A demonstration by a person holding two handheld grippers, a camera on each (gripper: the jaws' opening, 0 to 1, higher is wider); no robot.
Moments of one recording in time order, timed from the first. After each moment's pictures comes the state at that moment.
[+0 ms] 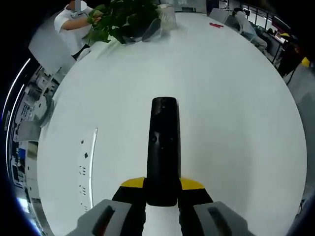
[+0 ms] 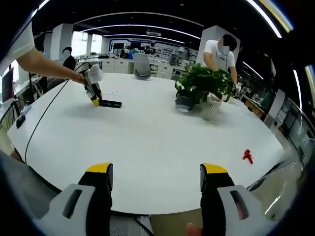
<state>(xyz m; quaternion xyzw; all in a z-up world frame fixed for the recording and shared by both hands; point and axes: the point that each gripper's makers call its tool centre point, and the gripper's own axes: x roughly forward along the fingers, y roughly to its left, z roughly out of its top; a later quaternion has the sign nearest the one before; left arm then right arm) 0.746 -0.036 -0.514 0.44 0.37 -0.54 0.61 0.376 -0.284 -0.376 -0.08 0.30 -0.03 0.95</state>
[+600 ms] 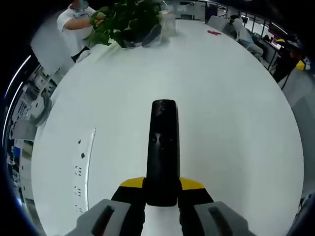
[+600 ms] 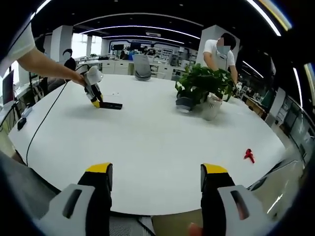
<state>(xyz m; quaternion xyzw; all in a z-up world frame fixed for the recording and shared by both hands) 0.744 -0.034 -0.513 0.40 0.36 -0.56 0.63 0.377 -0.282 -0.375 -0.08 0.30 -0.03 0.95</state>
